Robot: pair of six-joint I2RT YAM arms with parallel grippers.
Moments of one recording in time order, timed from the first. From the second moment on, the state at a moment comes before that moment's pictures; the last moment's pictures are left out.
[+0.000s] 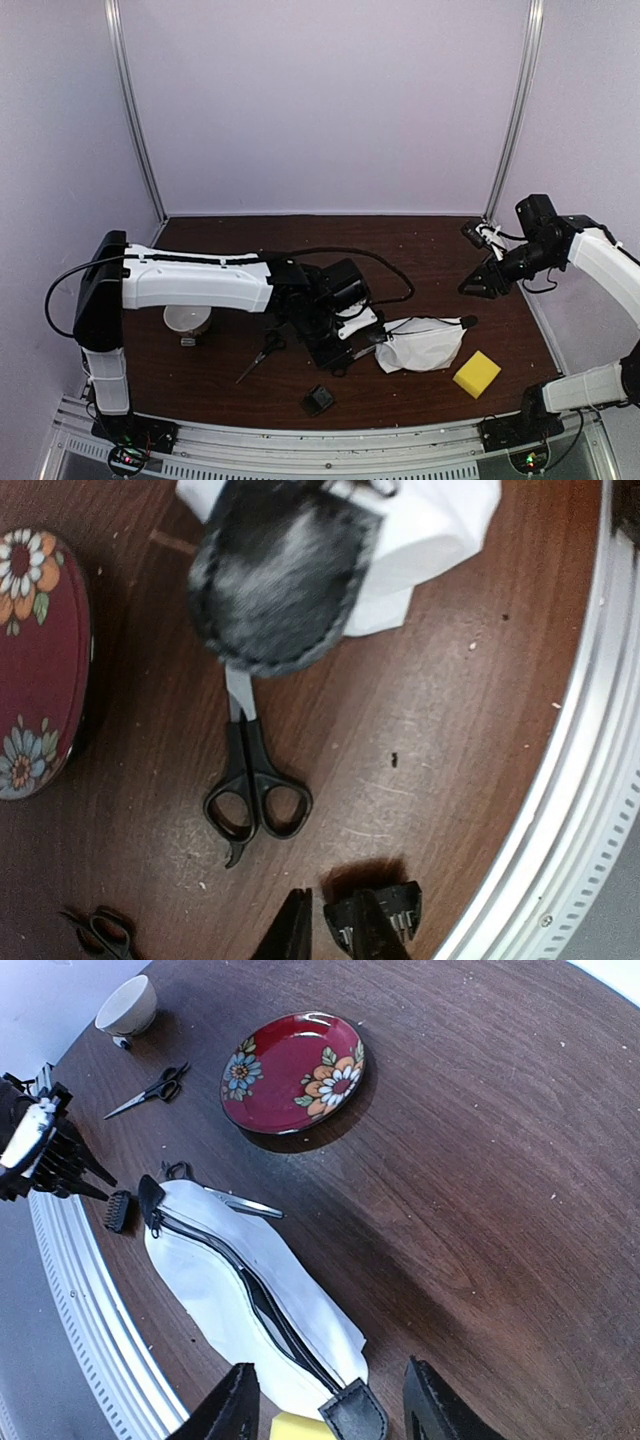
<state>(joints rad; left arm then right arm) -1.20 1.96 1.58 -0.82 0.10 -0.07 0.09 1.19 1.04 -0.95 -0.63 -0.50</state>
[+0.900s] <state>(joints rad) -1.23 2.16 1.64 -0.84 0.02 0.06 0.09 1.15 1.01 -0.90 -0.67 -0.49</state>
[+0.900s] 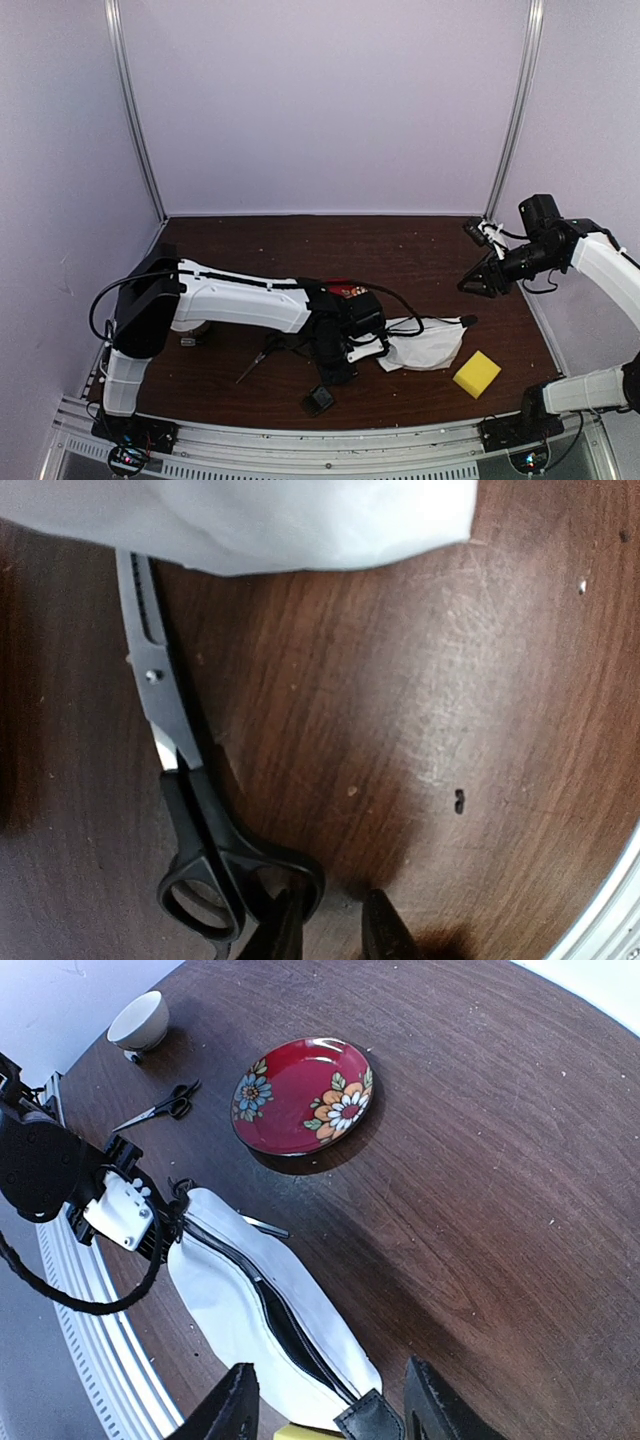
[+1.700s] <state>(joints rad) -1.23 2.05 1.60 -0.90 -0.08 0.15 0.09 1.17 1.01 -0.95 -0.64 -0.54</state>
